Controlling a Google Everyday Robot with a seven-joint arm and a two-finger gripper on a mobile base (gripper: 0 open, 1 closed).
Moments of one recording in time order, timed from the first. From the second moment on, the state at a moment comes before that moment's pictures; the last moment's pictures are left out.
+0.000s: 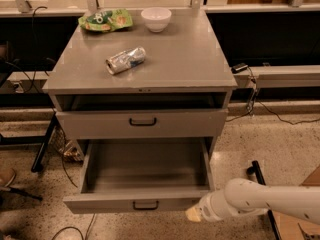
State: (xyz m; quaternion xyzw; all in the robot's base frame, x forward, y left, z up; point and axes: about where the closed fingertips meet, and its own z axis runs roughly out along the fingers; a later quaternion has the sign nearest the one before) arm 0.422 -0.126 0.406 -0.26 0.93 0.23 0.14
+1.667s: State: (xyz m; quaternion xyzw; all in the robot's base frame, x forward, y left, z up) arm 0.515 -0.105 0.362 -0.28 0.91 0.23 0.20
